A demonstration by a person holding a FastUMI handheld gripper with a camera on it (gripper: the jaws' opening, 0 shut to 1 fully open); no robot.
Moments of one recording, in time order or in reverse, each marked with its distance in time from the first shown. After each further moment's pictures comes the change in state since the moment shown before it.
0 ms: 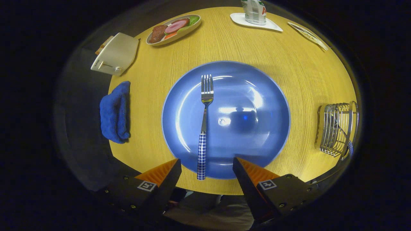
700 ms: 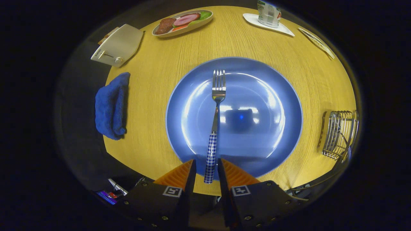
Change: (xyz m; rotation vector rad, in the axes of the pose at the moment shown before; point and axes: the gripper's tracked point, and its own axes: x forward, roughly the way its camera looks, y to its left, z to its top) arm 0.009 0.012 0.005 -0.053 0.001 -0.053
